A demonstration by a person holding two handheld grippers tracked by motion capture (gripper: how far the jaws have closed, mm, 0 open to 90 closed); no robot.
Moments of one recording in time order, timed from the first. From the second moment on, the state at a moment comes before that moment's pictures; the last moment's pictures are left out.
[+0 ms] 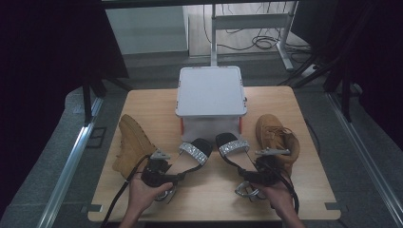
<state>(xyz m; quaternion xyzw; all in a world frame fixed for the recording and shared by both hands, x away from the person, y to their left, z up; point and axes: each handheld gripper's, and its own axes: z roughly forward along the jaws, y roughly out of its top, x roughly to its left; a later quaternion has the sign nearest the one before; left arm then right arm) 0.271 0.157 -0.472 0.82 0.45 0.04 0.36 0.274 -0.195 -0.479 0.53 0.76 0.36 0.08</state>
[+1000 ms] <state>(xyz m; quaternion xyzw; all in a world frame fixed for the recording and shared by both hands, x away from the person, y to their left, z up) 0.334 0.138 -0.471 0.75 0.54 0.04 0.38 0.329 -0.164 -0.479 0.60 0.69 0.40 0.04</state>
